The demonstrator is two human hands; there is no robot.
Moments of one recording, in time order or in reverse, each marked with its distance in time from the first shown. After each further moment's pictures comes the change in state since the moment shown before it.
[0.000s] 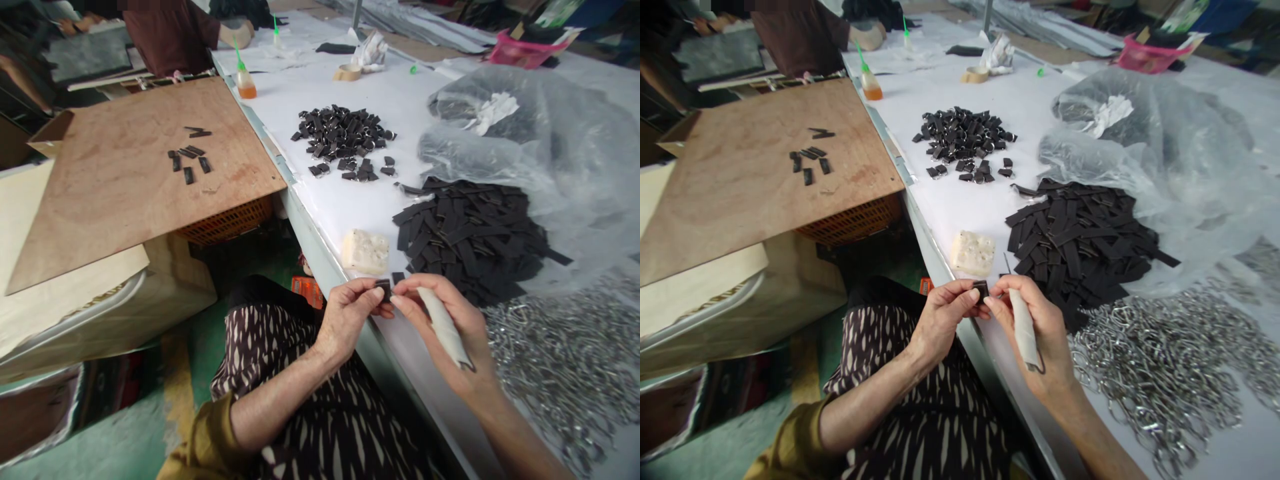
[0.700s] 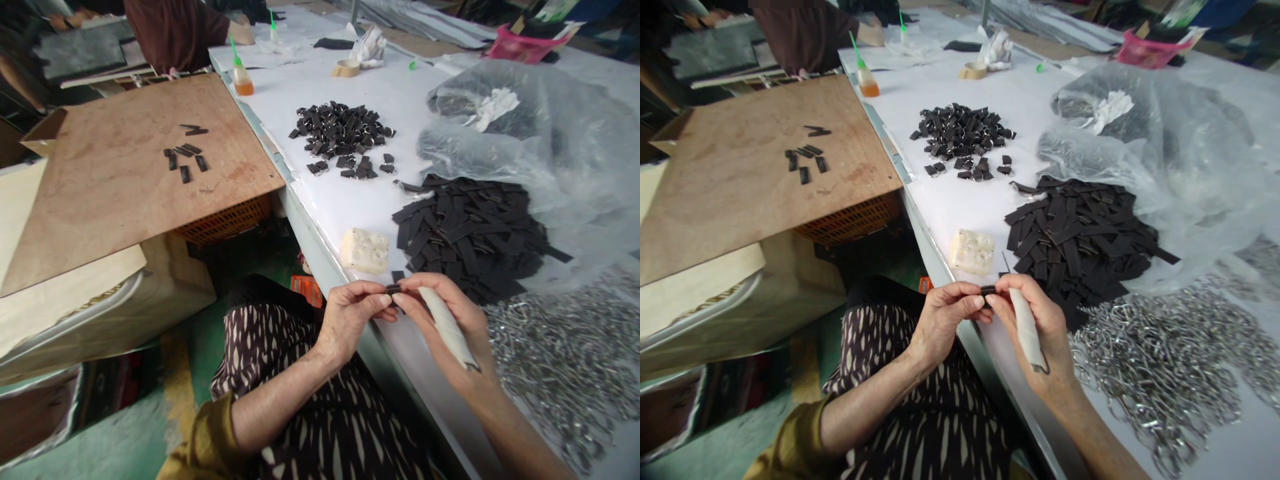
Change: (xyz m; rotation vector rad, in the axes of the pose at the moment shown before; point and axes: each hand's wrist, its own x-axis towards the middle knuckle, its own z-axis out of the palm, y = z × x) left_hand -0.001 0.000 0.003 -0.102 0.076 -0.085; right_hand 0.001 -0.002 0.000 -0.018 0.025 0.011
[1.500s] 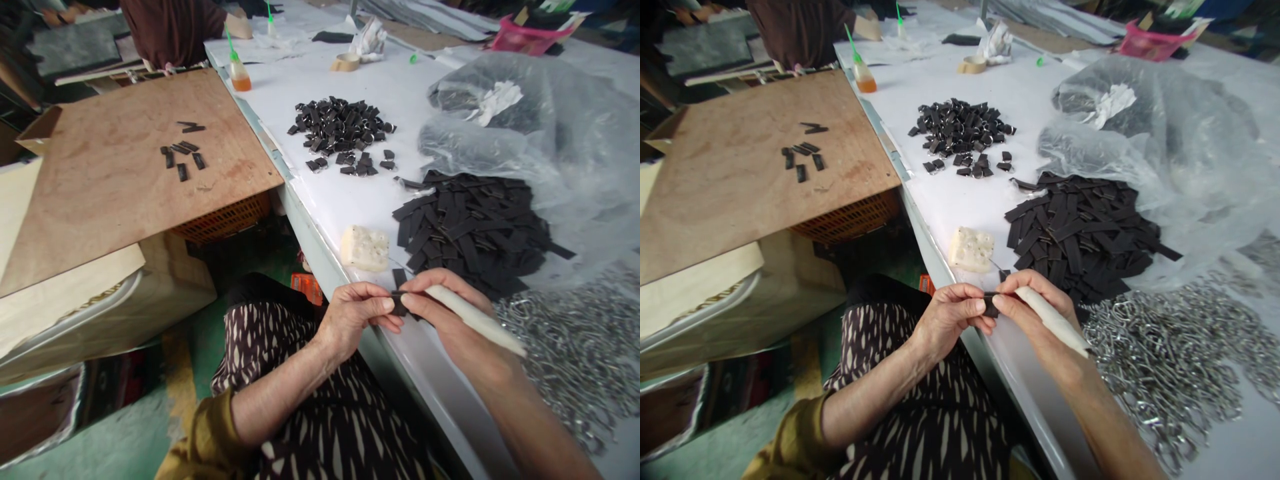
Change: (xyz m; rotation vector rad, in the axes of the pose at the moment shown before) left_hand 0.006 -0.004 -0.006 -0.064 -0.120 -0.172; right_hand 0.009 0.018 -0.009 0.242 -0.061 0.218
